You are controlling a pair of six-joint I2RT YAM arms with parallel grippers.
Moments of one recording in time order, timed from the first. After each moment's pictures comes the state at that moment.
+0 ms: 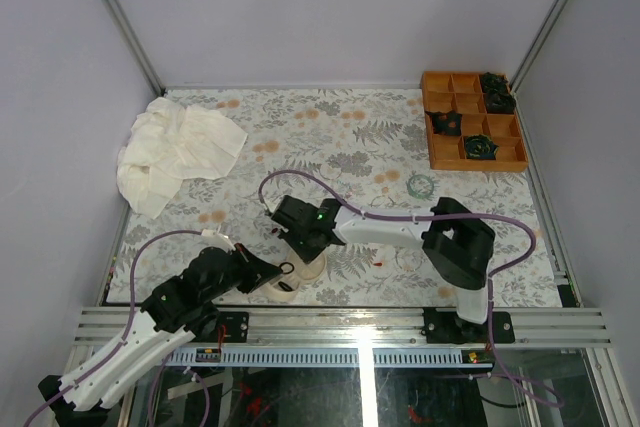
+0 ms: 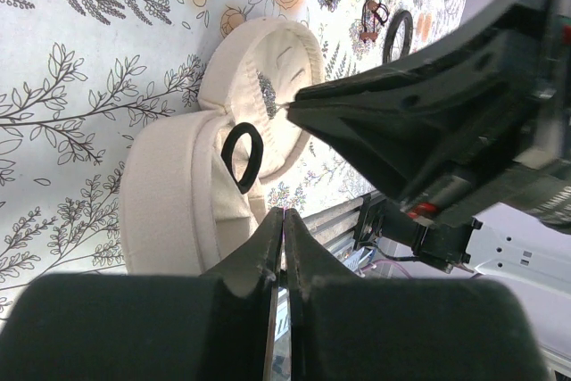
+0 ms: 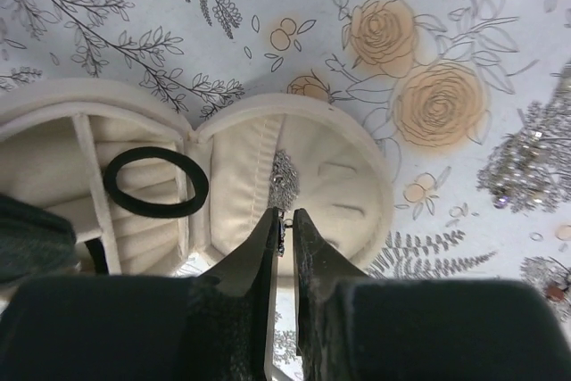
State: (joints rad) left arm -0.79 0.10 0.14 -0.59 0.04 -1.31; right arm 1.15 1.92 1.36 -0.59 0.03 0.31
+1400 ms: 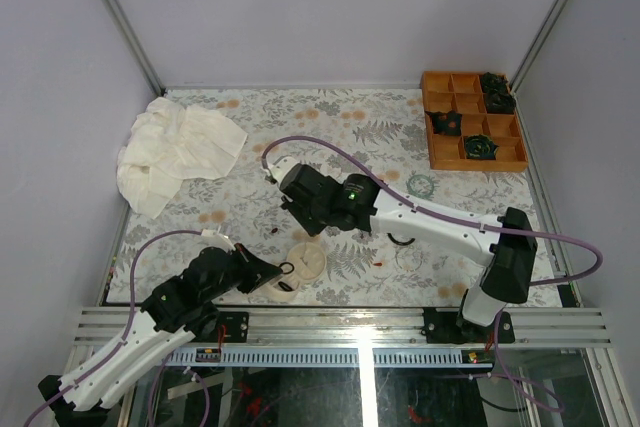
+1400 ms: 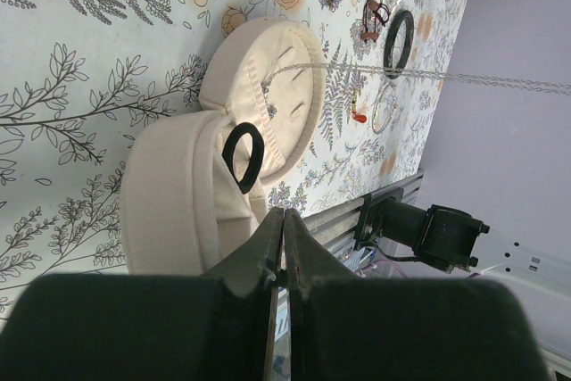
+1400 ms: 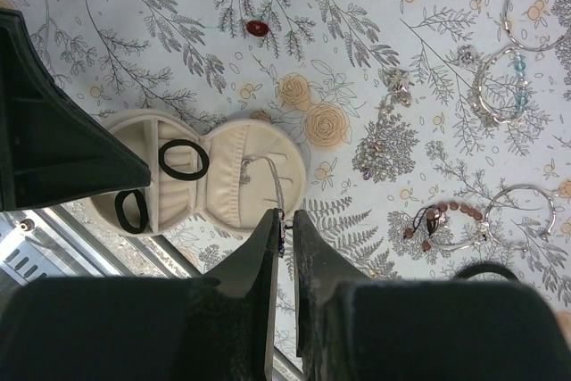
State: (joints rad) left arm -0.79 0.10 0.14 -0.59 0.04 -1.31; right arm 1.15 1.68 1.54 -0.78 0.20 0.23
